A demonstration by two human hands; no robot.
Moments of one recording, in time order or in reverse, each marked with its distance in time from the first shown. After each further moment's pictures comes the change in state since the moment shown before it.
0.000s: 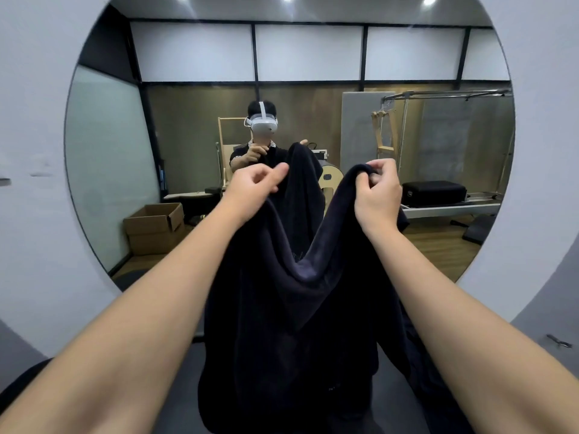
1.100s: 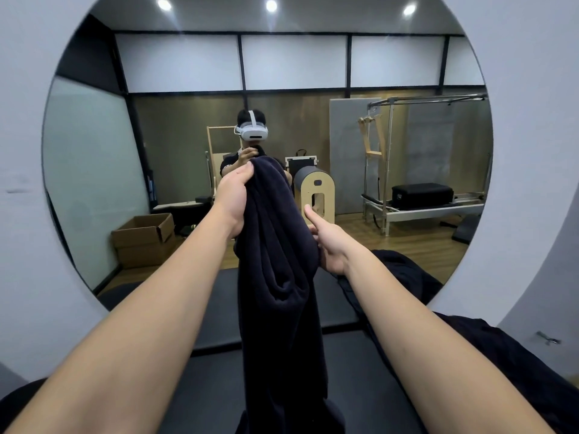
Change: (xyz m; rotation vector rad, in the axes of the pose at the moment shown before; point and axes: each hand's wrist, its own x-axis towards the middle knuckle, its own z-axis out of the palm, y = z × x) left_hand 0.017 0.013 0.028 -0.698 0.120 -0.251; right_hand -0.029 0.018 0.021 0.403 -0.777 0.907
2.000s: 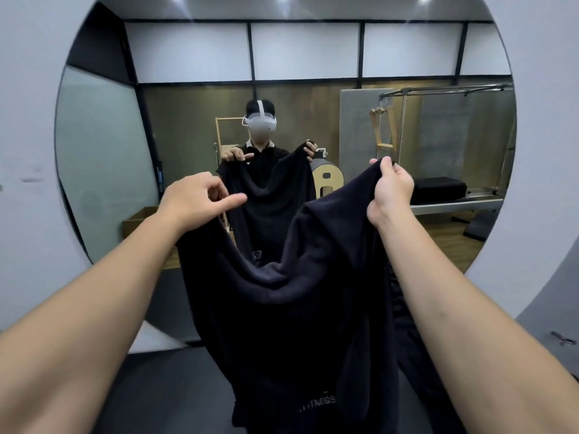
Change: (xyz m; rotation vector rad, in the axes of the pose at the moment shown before) left_hand 0.007 0.032 -0.113 1.537 -0.028 0.304; right_hand 0.014 -0.064 -0.033 0.491 0.509 -0.579
